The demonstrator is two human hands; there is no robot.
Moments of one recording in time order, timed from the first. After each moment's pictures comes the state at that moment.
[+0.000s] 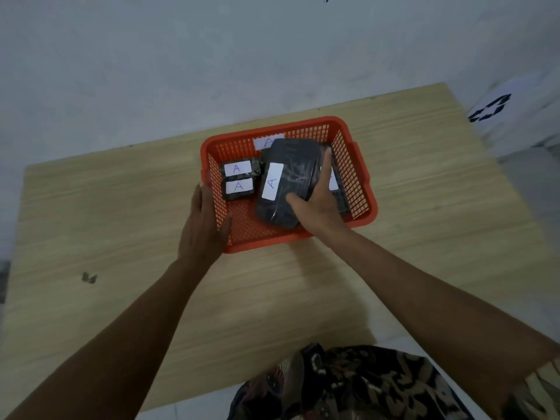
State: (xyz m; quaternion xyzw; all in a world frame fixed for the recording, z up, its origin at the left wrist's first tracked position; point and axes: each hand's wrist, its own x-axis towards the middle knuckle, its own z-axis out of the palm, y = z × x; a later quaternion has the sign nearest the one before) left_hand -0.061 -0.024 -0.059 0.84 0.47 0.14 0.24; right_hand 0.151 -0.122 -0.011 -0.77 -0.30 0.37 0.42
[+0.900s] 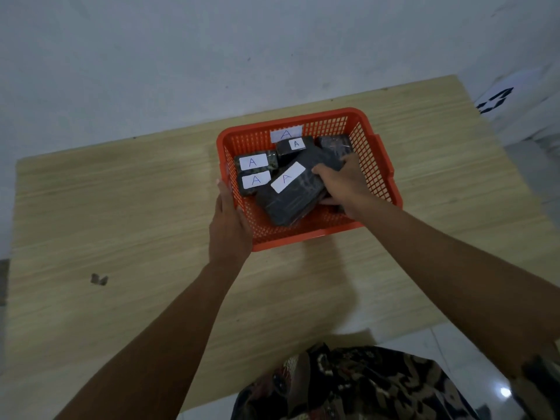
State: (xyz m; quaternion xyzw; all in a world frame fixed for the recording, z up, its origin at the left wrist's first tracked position) left_hand -0.055 -0.037 -0.064 0.78 0.51 0.24 0.27; right_hand 0.166 -0.077 -0.014 -0.81 -0.13 0.39 0.42
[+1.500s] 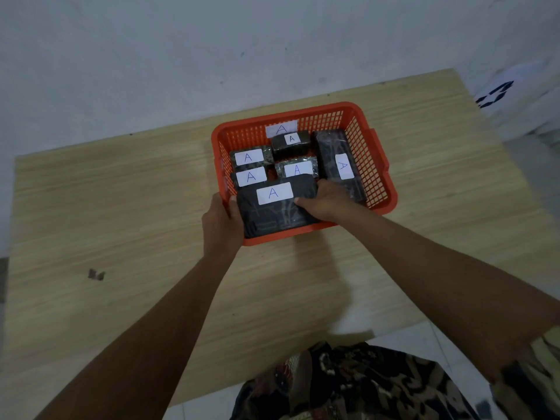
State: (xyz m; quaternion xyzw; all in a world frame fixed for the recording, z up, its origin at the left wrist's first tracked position) left_hand -0.051 -0.034 -0.057 0.69 0.61 0.21 0.33; right_hand 0.152 -0.092 -0.037 -0.85 -0.31 0.41 0.11
